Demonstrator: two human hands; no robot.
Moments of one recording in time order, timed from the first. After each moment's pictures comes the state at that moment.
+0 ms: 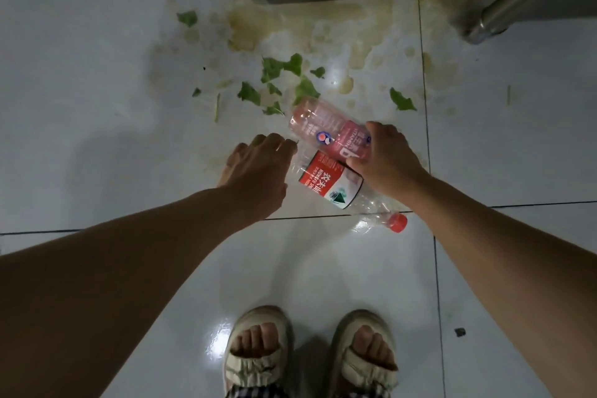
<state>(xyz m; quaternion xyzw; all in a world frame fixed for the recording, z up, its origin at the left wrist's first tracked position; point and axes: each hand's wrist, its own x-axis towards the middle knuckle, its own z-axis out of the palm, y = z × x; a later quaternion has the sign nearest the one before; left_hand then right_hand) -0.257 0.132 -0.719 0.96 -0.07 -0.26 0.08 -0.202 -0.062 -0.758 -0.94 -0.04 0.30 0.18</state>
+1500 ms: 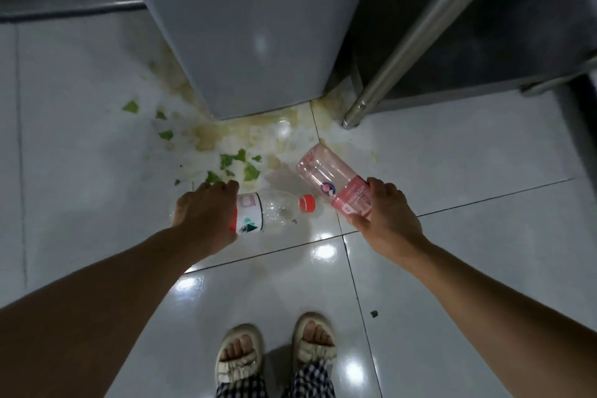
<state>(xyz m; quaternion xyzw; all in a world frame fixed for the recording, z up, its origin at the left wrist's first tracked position) -0.218 0.115 -0.510 0.95 -0.07 -0.31 -0.02 -0.226 -0.151 -0.512 -0.96 0.05 0.22 0.17</state>
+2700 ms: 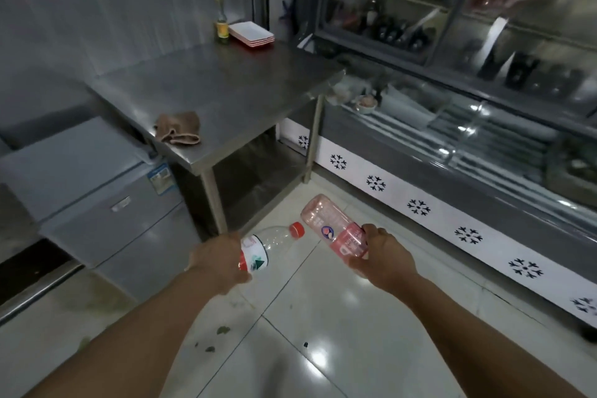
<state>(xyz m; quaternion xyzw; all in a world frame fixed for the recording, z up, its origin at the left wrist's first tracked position) -0.316 -0.056 -0.025 0.93 -0.31 -0.17 0.02 -0.496 -0.280 -0.006 -0.93 0.32 0.02 0.18</state>
